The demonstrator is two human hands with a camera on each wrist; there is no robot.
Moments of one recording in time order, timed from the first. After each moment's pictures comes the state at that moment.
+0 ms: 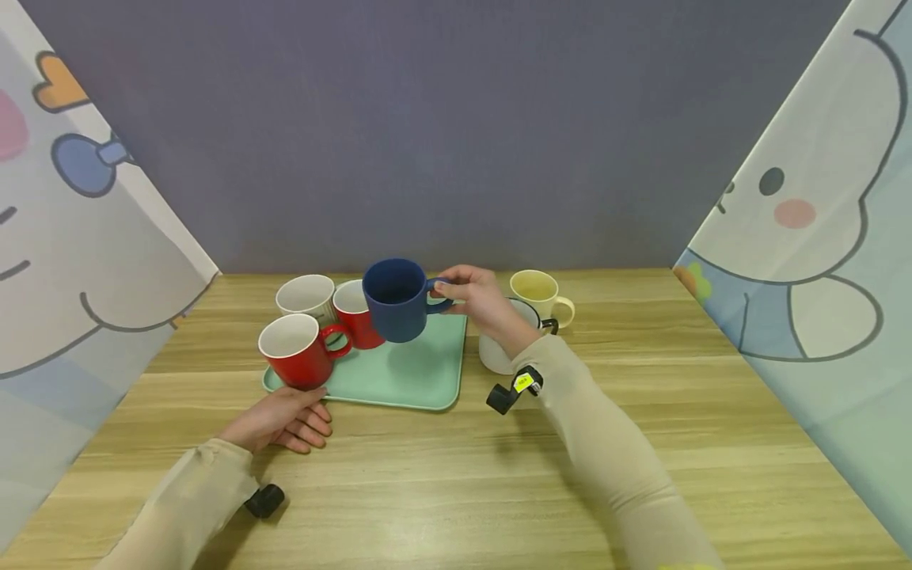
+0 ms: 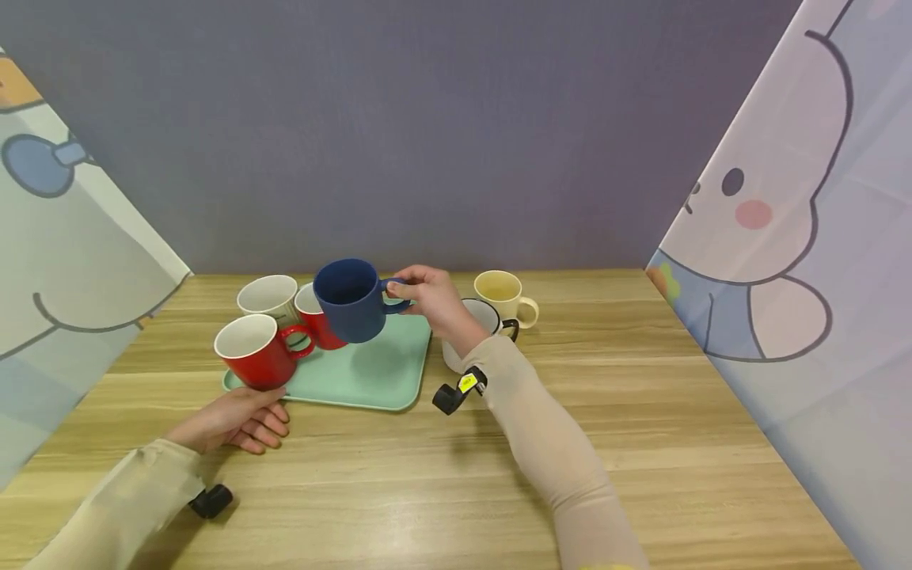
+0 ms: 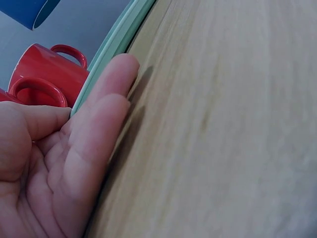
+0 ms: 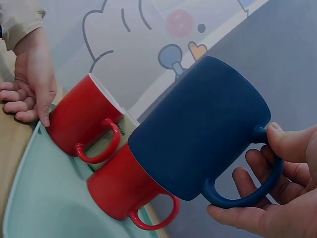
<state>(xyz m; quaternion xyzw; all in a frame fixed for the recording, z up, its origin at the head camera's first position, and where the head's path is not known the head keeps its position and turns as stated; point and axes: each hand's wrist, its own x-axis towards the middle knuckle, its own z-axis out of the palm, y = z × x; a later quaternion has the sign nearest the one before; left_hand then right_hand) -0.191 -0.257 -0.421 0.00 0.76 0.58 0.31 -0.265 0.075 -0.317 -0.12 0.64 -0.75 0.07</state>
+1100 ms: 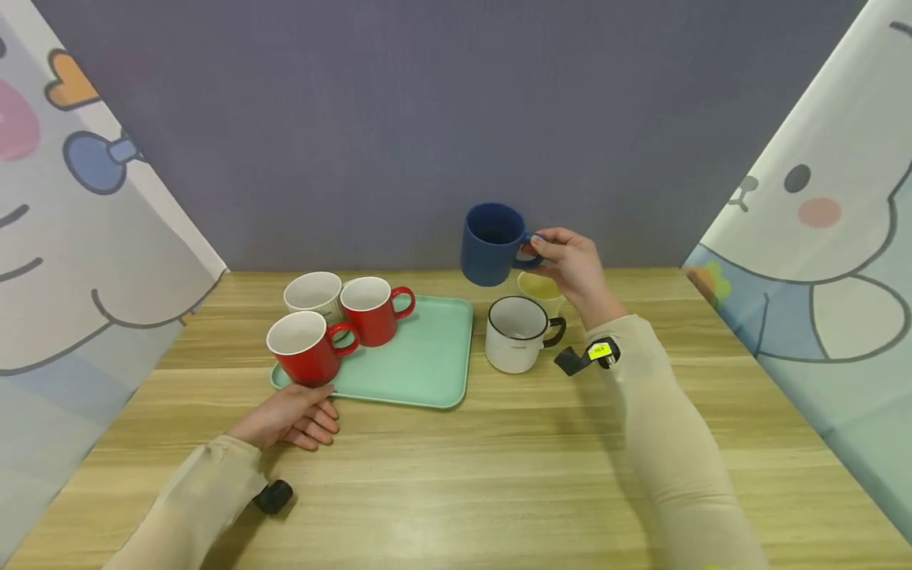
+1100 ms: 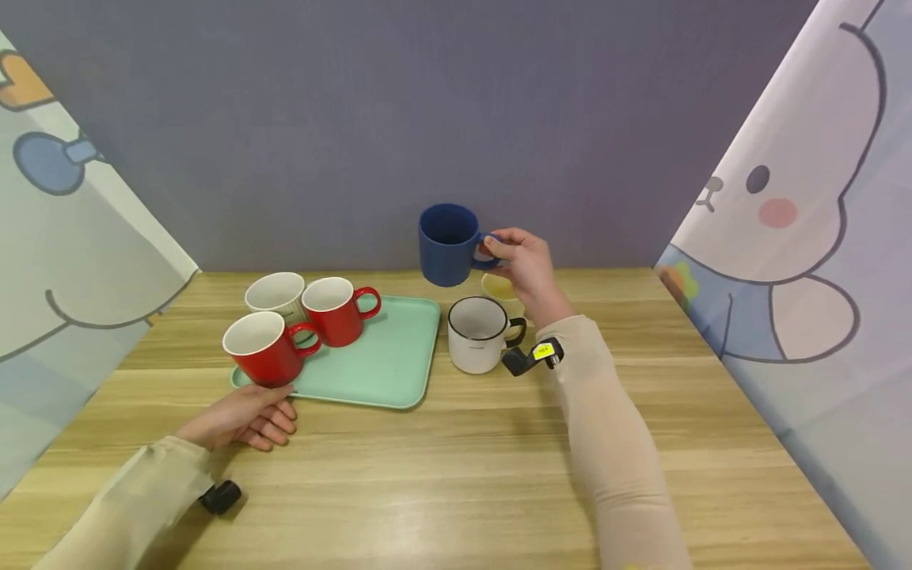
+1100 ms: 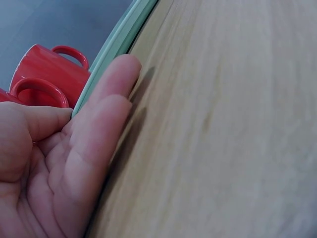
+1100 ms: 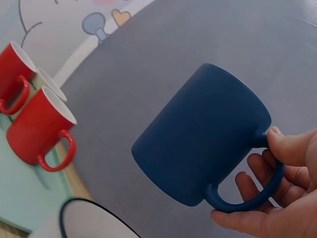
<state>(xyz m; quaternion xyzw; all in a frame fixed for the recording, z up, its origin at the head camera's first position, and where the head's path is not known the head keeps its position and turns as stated) -0.192 -0.256 -0.421 0.00 0.76 0.57 0.31 -0.276 0.177 -0.285 -0.07 0.61 -0.79 -0.04</state>
